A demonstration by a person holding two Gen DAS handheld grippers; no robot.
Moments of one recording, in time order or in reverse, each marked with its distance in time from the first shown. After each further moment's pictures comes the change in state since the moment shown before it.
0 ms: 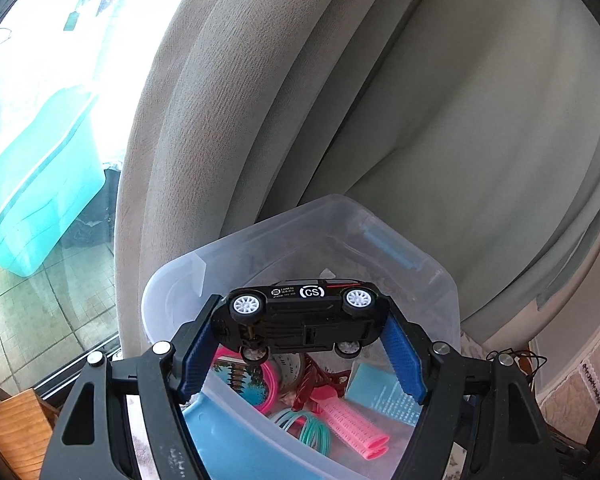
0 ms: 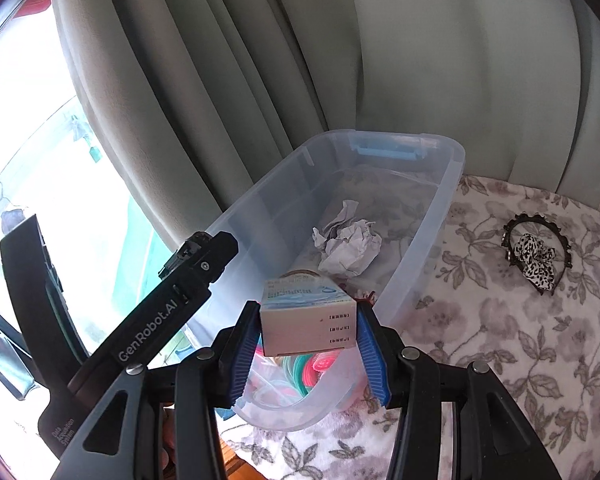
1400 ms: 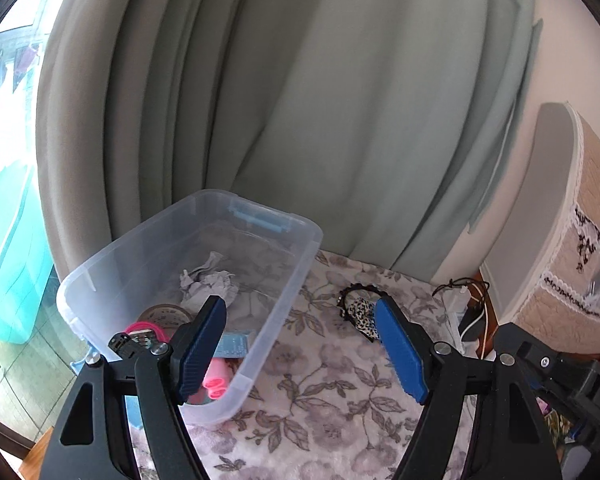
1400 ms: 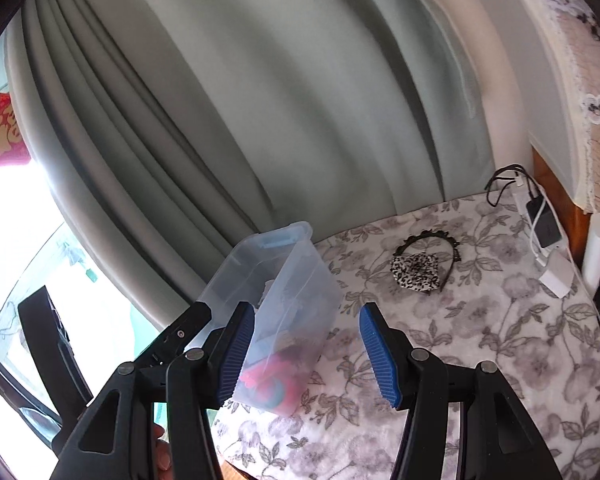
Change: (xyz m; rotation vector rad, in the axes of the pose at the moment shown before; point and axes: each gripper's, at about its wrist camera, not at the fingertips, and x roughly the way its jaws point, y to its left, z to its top) left arm -0.076 -0.145 -0.020 0.319 0.069 -0.097; right arm -0.170 -0.131 -0.042 0.323 -0.308 -0.040
